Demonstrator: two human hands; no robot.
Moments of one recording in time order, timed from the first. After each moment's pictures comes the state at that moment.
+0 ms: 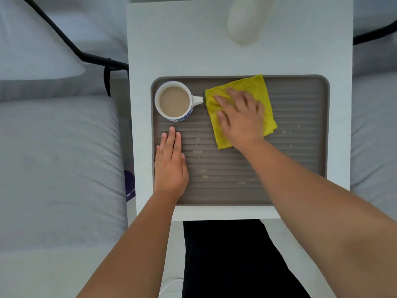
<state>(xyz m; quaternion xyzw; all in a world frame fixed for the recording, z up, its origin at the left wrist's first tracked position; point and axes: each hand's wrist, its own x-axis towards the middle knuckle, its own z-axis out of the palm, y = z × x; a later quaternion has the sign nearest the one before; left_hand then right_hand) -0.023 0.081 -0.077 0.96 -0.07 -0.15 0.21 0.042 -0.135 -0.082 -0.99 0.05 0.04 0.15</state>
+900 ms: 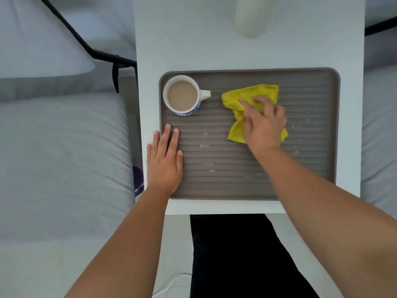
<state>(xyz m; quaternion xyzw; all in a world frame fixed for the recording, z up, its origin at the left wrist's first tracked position) -0.022 0.120 -0.079 0.97 -0.08 -0.17 0.17 0.009 -0.144 -0.074 -0.97 0.17 -0.02 0.18</state>
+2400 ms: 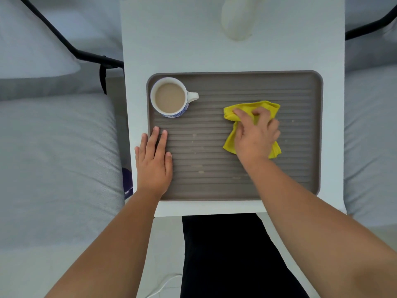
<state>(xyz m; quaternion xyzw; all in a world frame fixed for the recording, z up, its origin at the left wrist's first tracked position) -0.023 0.116 -0.080 0.97 -0.06 -0.16 0.19 -0.007 -0.136 -0.066 -0.95 0.27 0.02 0.15</state>
